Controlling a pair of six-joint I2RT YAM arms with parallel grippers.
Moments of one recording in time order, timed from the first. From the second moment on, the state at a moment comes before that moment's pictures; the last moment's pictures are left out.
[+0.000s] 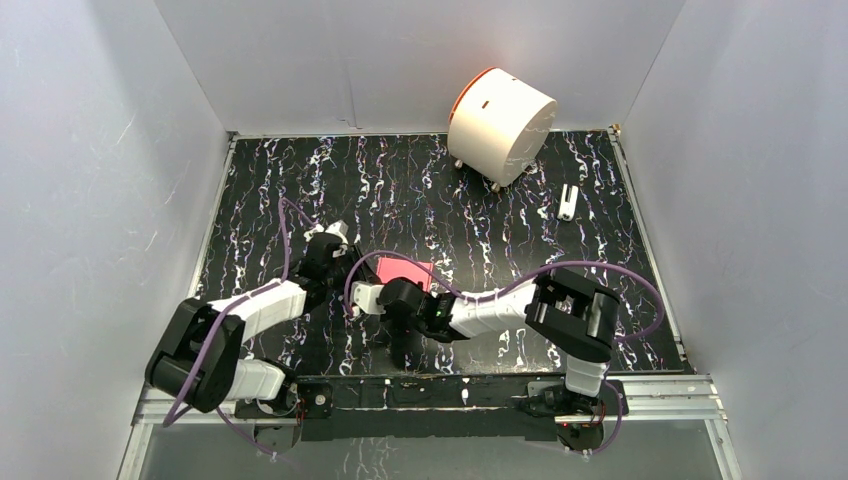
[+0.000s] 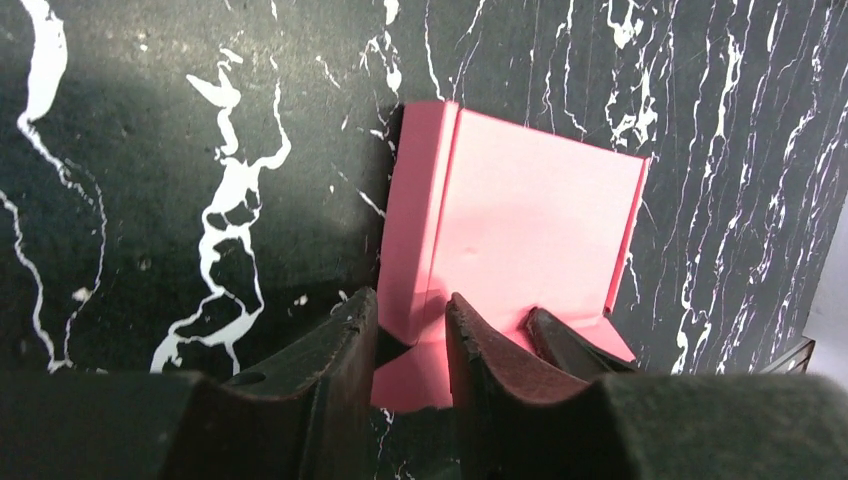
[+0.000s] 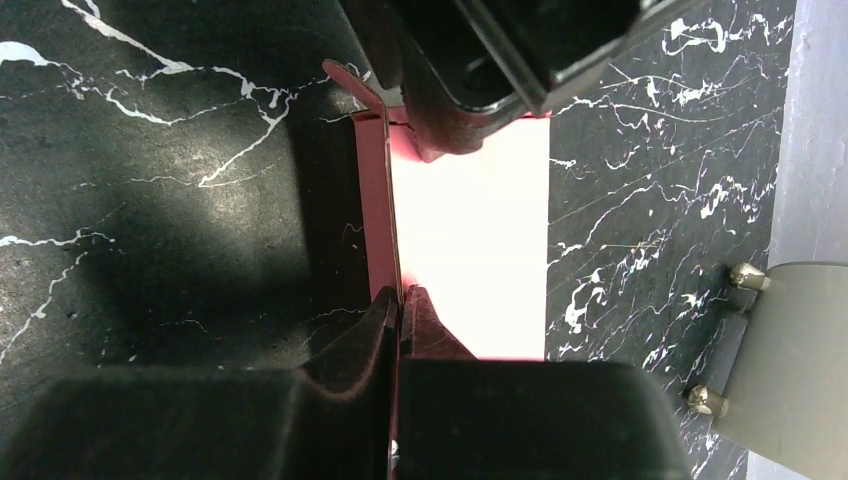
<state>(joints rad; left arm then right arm) -0.42 1.34 0.49 0.09 0.18 -0.71 1.25 1.80 0.92 0.17 0.40 -0.55</state>
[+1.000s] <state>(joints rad) -0.40 0.87 0.84 -0.55 -0.04 -0.48 0.87 1.65 1.27 -0.49 -0.39 -0.39</state>
